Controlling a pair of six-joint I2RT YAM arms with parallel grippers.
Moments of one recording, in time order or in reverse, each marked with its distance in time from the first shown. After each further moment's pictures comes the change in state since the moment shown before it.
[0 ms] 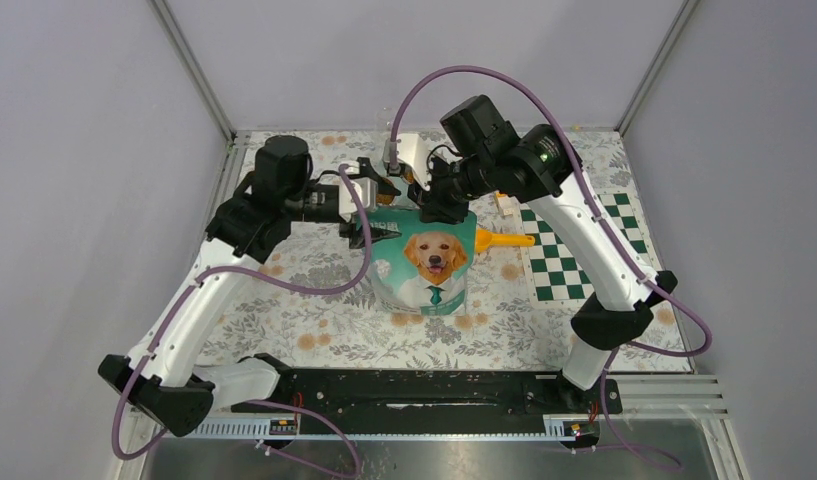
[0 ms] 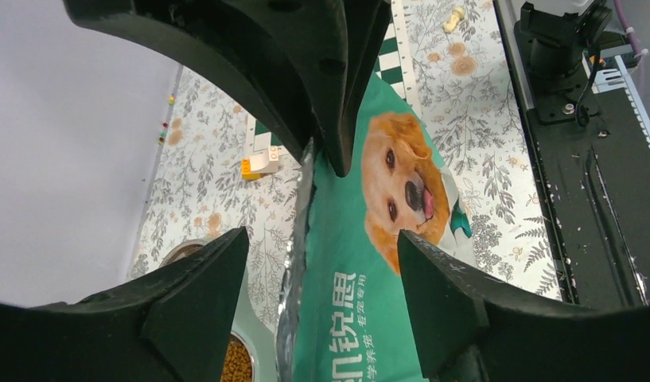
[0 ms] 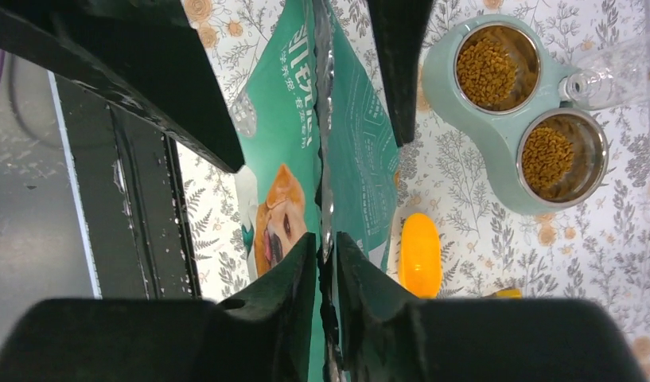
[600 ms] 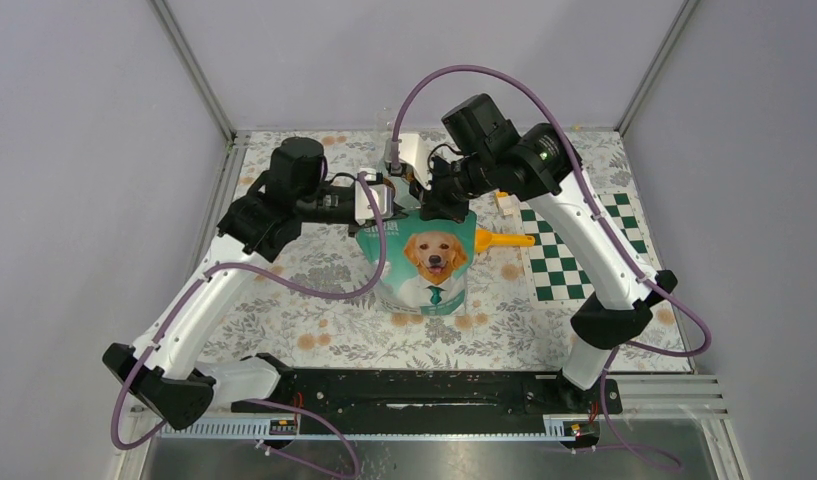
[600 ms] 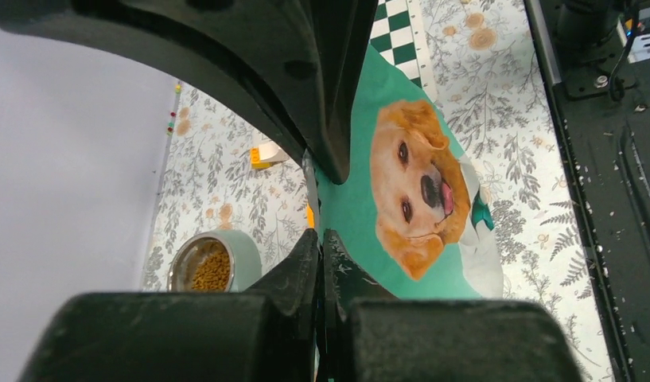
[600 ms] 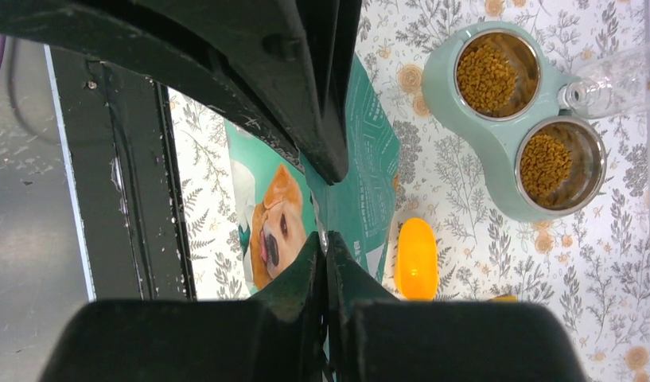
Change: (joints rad) left arm -0.063 0.048 0.006 -0.002 -0.101 0.050; right arm -0.016 0.003 -0.004 -0.005 -0.024 -0.032
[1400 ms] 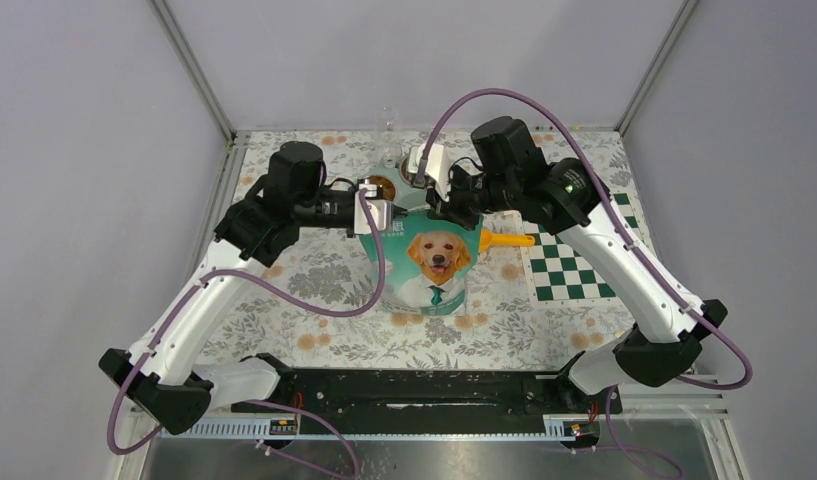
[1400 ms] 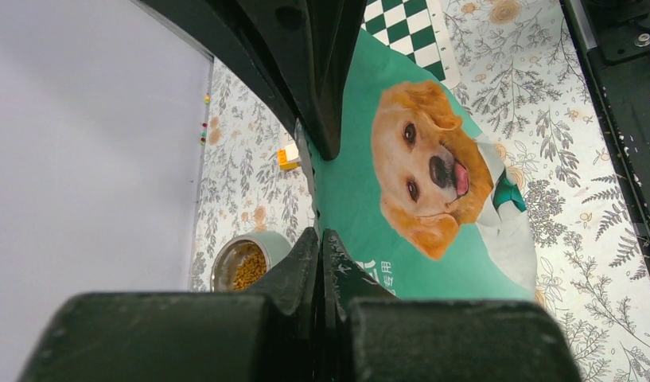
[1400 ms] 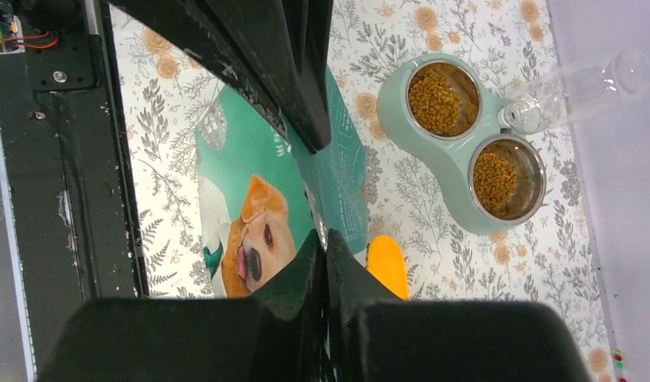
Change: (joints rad) left arm -0.011 -0.032 -0.011 -0.021 -0.044 0.149; right arm -0.032 -0.269 -0.435 0.333 0.021 -0.003
